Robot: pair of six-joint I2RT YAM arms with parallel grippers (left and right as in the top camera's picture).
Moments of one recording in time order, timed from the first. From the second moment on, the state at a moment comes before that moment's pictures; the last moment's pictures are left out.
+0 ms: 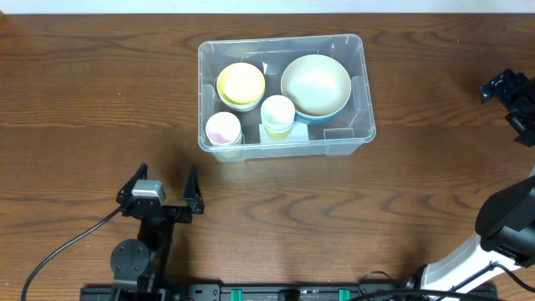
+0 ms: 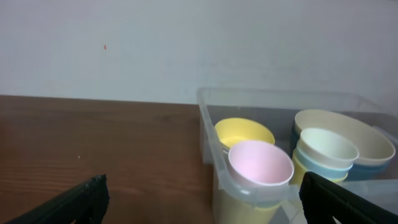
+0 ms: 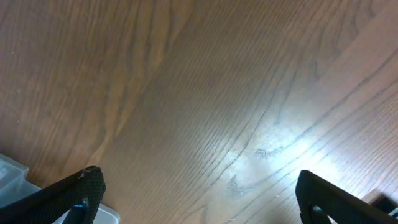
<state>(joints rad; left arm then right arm) -0.11 0.01 0.14 -0.16 -0.01 -0.12 -0.45 1.92 1.92 -1.41 0.04 0.57</state>
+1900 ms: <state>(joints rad) -0.11 0.01 0.08 -0.25 0.00 -0.12 0.14 1.92 1.92 -1.39 0.04 0.58</state>
